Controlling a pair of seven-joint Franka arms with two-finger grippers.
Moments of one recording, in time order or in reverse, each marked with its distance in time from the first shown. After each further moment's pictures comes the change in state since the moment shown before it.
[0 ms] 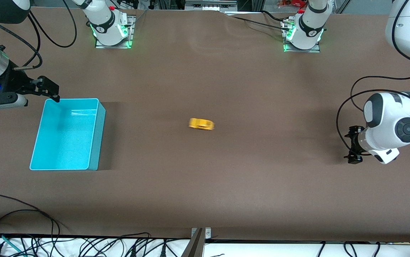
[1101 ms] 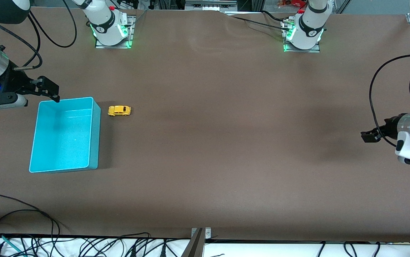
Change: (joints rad) left arm 0.000 -0.062 -0.030 0.382 0.000 -0.652 0.934; right arm 0.000 0.001 0.000 0.001 0.000 0.000 0.000
